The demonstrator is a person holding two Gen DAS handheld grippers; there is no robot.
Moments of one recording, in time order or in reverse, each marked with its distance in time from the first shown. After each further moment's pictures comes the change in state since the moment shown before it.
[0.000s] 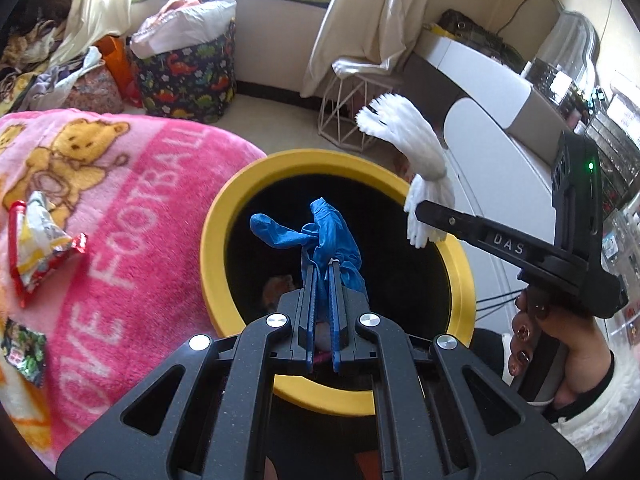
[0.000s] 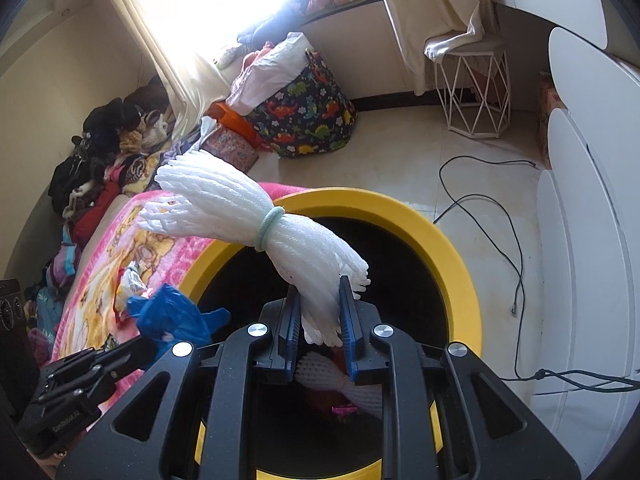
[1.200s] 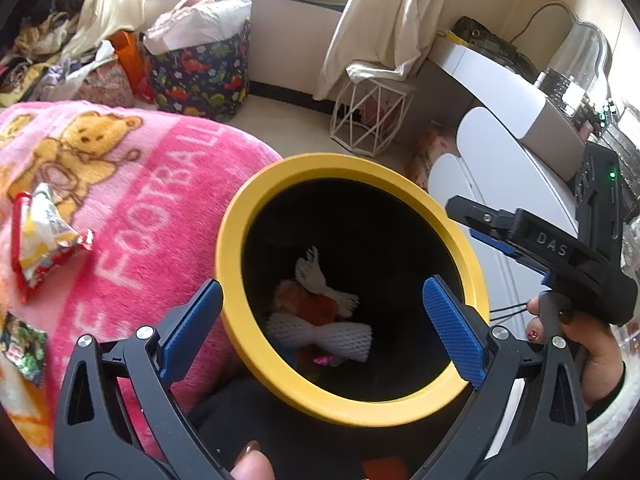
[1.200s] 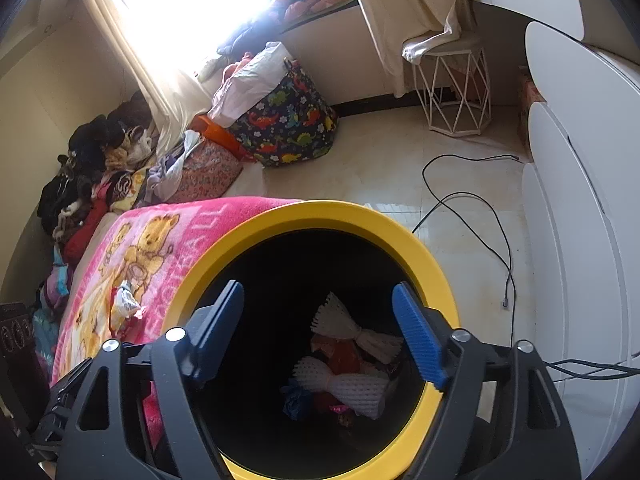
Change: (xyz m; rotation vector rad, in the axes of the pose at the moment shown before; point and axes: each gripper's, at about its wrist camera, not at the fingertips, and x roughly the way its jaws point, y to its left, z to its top) left arm 0.001 0.008 0.005 -0.038 -0.031 0.043; right arm -0.010 -0.011 0.007 0.069 -0.038 -0.043
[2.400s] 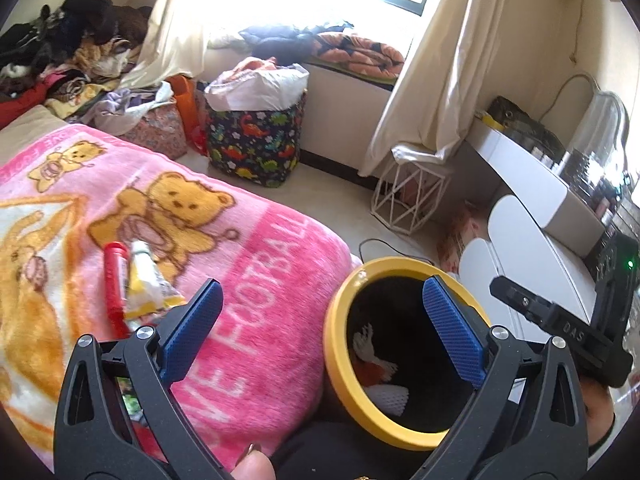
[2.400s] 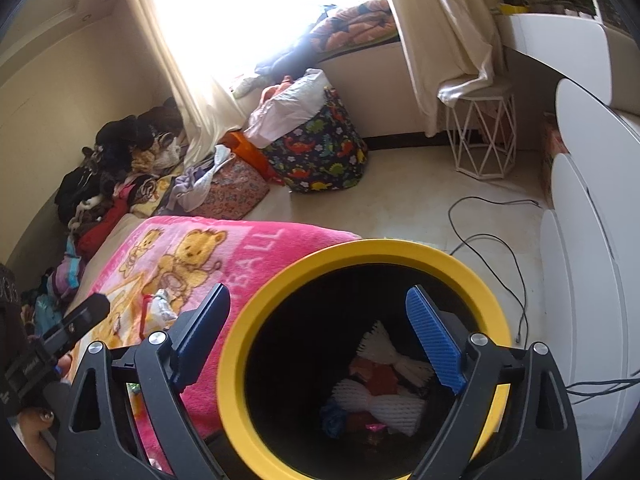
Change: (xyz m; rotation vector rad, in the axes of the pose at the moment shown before) left arm -0.087 0.065 0.032 -0.113 -0.253 0.110; right arm -0.023 0.071 0.003 -0.114 -0.104 0.052
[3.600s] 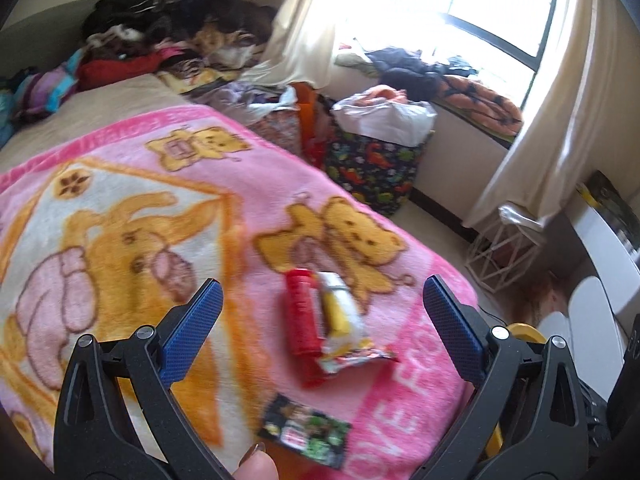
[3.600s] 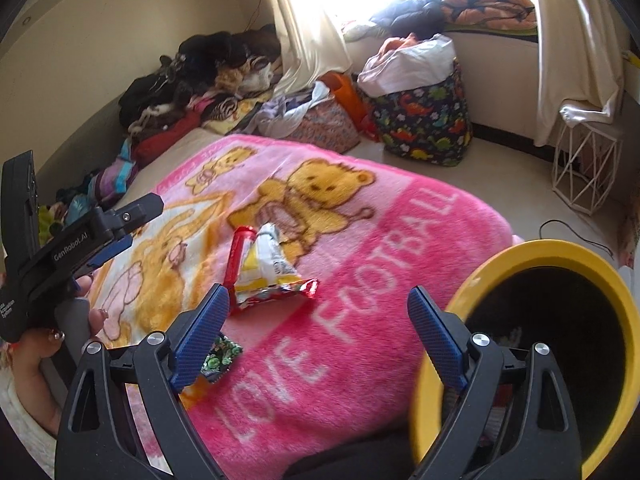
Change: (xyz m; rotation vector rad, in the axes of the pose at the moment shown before) left arm -0.034 0.161 0.015 -0.248 -0.078 0.312; right arm 0.084 0.176 -0.033 -0.291 0.179 0.196
